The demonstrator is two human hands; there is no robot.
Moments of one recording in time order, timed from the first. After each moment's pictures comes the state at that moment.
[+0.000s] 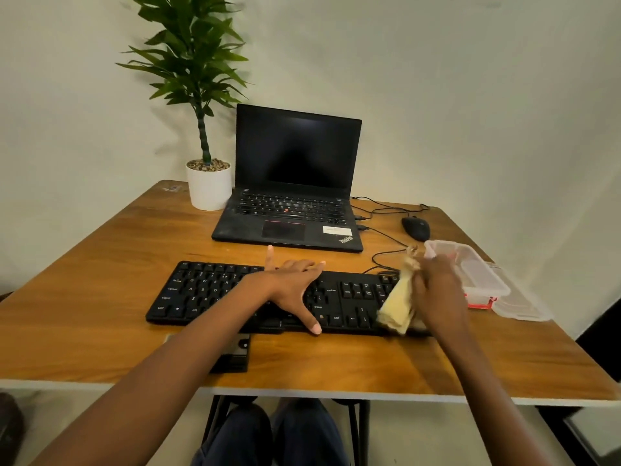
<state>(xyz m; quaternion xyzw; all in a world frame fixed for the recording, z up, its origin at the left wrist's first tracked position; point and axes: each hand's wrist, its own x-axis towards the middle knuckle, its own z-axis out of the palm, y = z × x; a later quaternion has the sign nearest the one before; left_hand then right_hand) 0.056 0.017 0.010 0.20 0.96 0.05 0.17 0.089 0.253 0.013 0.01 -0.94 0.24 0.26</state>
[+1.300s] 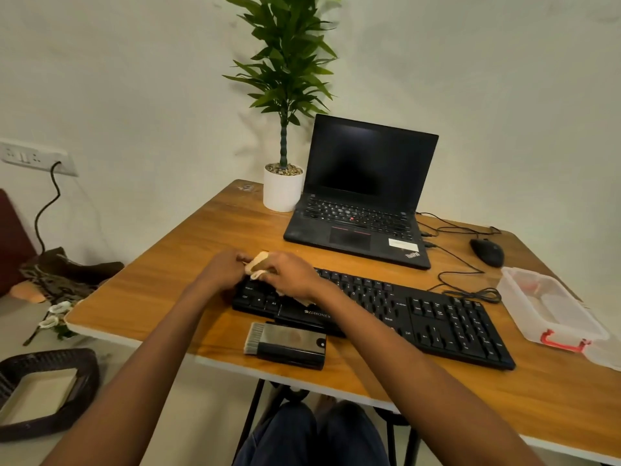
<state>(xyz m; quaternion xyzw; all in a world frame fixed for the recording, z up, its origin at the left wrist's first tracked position) 0.097 -0.166 -0.015 -0.16 0.89 0.43 -0.03 0.048 -0.026 -0.007 0.45 -0.87 0.18 -0.05</state>
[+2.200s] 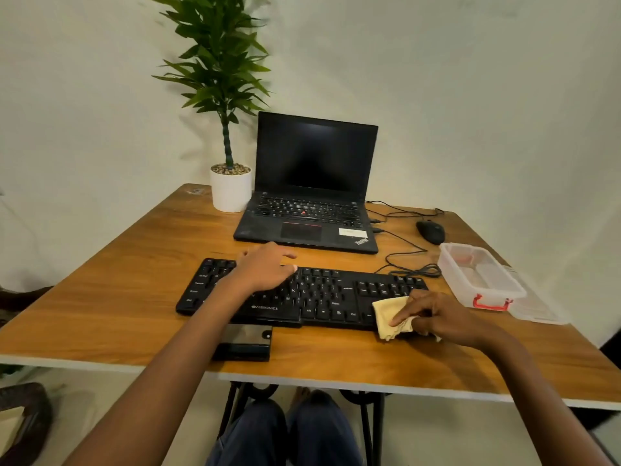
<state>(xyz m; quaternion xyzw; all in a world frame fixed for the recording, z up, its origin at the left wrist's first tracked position) 0.080 -0.035 0.019 0.02 0.98 0.21 0.01 0.098 0.270 0.018 0.19 -0.92 0.29 -0.16</state>
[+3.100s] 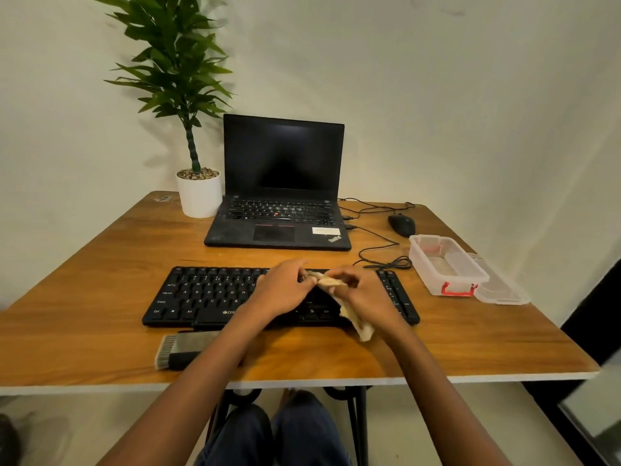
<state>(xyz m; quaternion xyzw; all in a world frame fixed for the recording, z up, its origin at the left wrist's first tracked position) 0.091 0.039 0.006 0.07 0.94 0.32 -0.03 0.102 0.196 0.006 0.12 -0.87 0.48 0.04</state>
